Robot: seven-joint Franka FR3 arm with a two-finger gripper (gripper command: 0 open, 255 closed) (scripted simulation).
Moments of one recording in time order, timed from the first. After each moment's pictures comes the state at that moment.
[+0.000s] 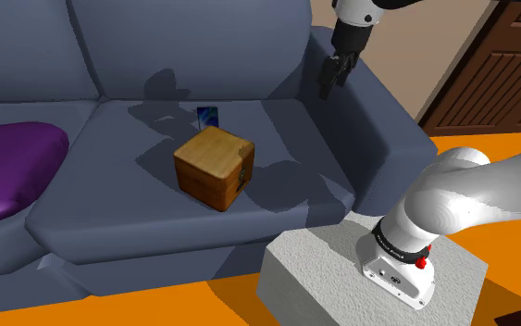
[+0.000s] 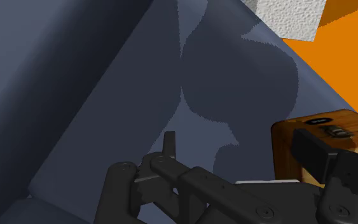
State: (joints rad) arm -0.02 -0.77 0.03 -2.43 -0.03 1.70 -0.12
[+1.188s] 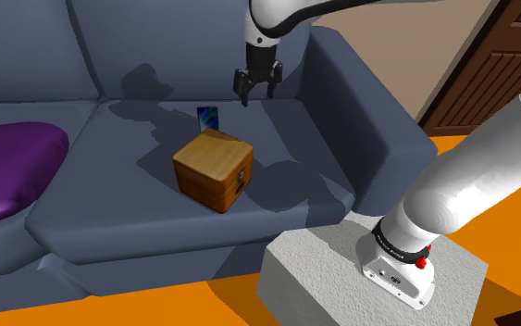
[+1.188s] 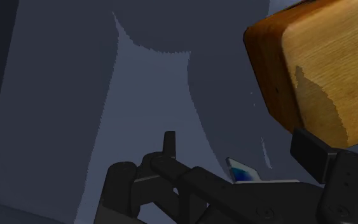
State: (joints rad) arm -0.03 -0.18 0.23 -2.11 0.00 1.96 0.29
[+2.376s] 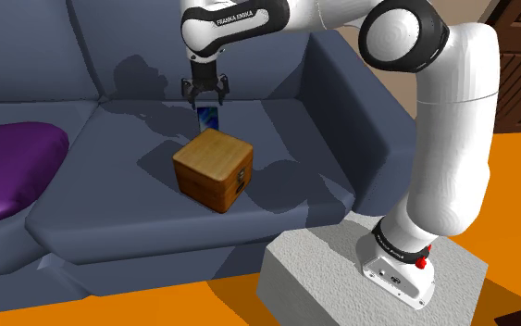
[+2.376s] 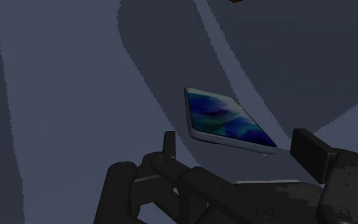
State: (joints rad) arm 0.05 0.50 0.24 -1.45 -0.14 1.93 0.62
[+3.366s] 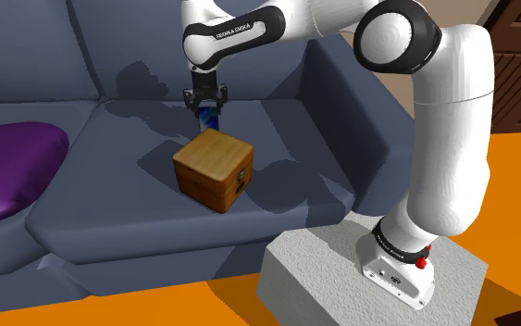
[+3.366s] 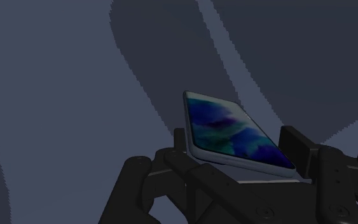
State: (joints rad) arm 0.05 0.53 0.23 -1.48 -0.15 2.00 0.63
